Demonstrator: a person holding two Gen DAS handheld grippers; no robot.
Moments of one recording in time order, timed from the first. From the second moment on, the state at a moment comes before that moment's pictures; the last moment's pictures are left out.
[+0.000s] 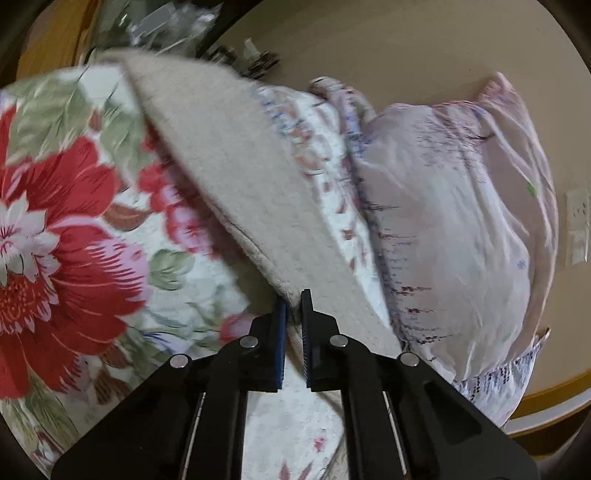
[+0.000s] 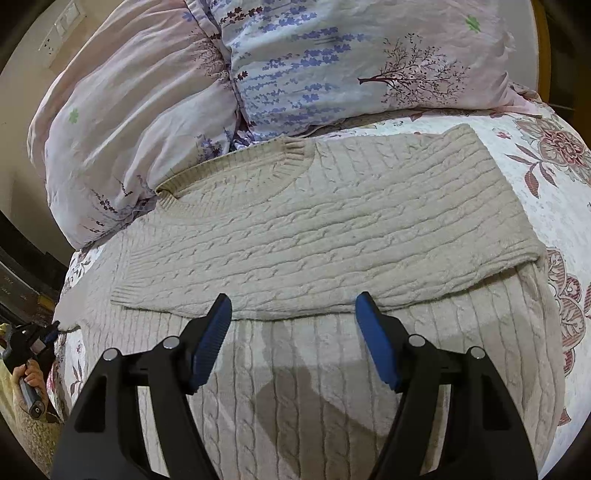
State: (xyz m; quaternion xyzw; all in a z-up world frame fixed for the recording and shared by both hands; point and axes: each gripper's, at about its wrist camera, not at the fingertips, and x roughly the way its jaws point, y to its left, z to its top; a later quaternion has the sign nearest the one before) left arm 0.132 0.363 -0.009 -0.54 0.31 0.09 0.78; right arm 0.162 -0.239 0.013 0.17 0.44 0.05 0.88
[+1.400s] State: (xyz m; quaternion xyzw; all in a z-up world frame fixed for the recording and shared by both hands) left arm 0.160 0.130 0.026 -0.31 0.39 -0.16 0.85; right arm 0.155 -0.136 0.094 -0.02 0.33 0.25 0.91
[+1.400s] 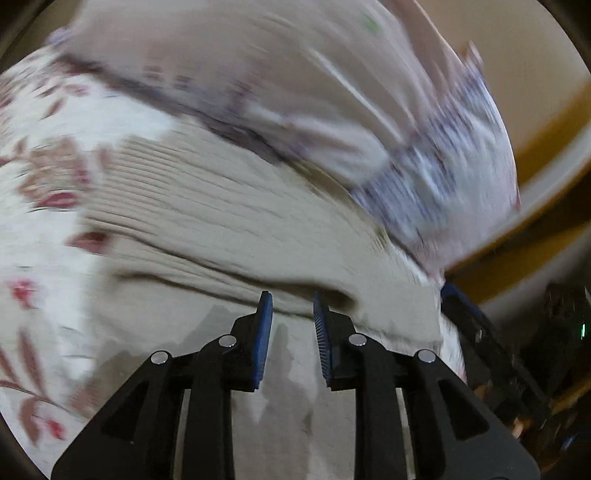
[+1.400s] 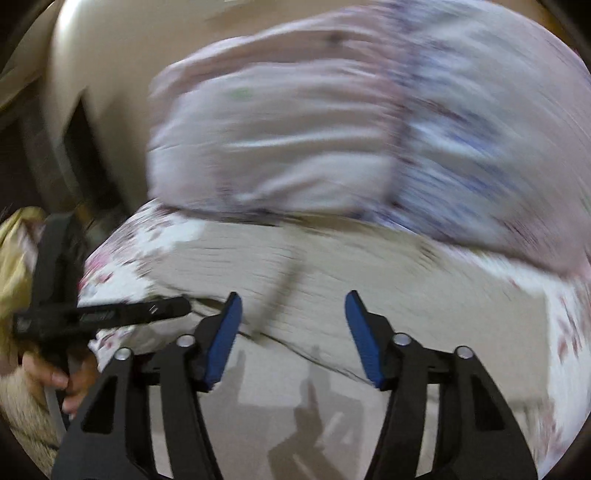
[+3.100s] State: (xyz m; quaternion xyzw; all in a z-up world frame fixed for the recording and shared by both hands) left arm 0.161 0.164 -0.015 -0.40 0.41 -0.14 0.81; right arm 0.164 -0.294 0.043 0.29 0.41 0.05 0.86
